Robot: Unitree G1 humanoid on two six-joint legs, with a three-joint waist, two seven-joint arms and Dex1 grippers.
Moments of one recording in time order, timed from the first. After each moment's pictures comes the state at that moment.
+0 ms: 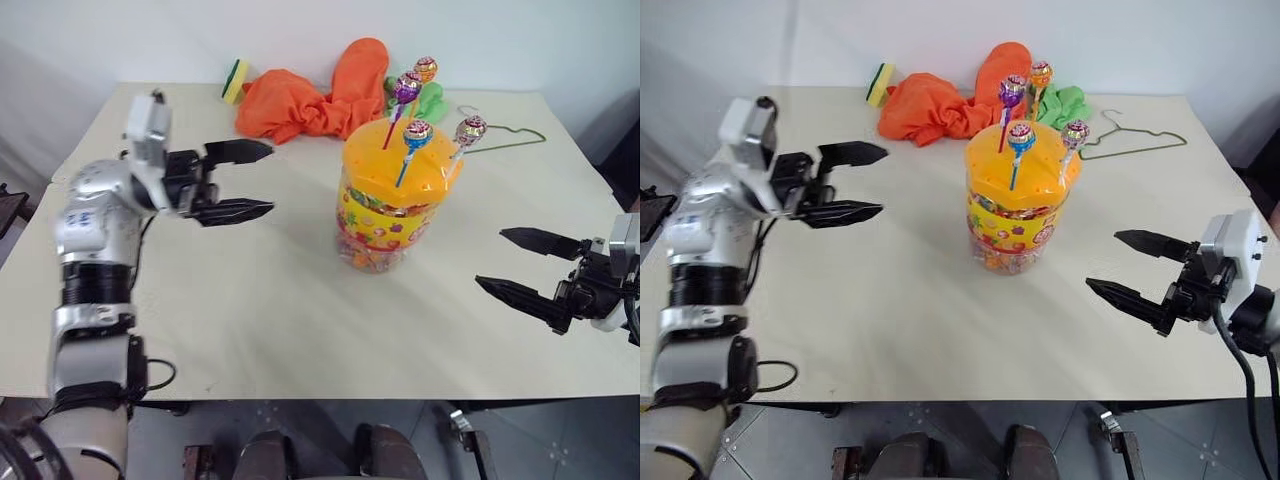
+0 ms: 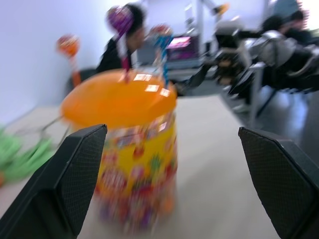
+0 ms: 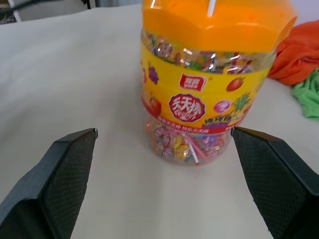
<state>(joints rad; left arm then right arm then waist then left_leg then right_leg) -1.04 0.51 0.12 0.53 -0.54 0.21 -1.49 -0.01 -0.89 -0.58 -0.45 0.83 0.57 0.97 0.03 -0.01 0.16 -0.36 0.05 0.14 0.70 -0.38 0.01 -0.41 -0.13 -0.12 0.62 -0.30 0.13</state>
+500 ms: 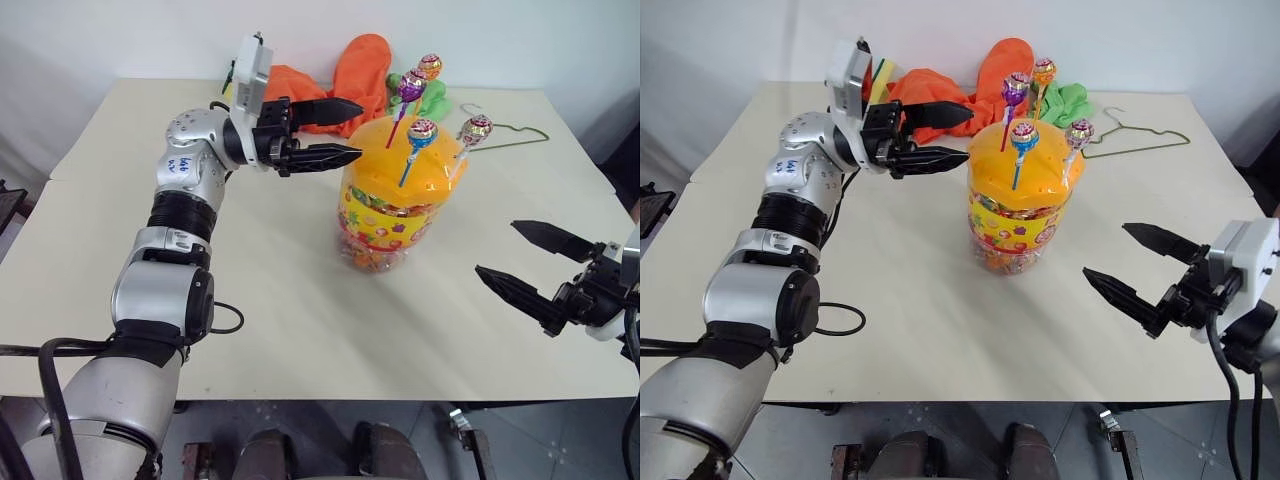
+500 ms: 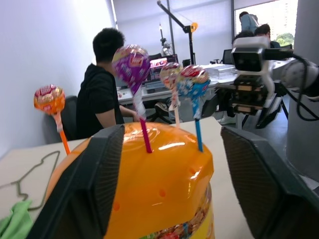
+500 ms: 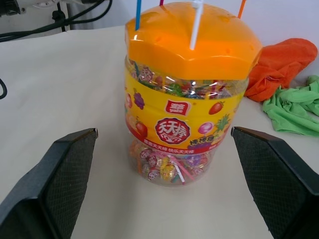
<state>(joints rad) -1.37 0.32 0.07 1.01 -0.40 -0.03 -1.50 0.11 -0.77 -0.64 -0.63 0.87 0.55 0.81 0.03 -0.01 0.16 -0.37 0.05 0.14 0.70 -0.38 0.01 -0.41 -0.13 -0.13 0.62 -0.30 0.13</state>
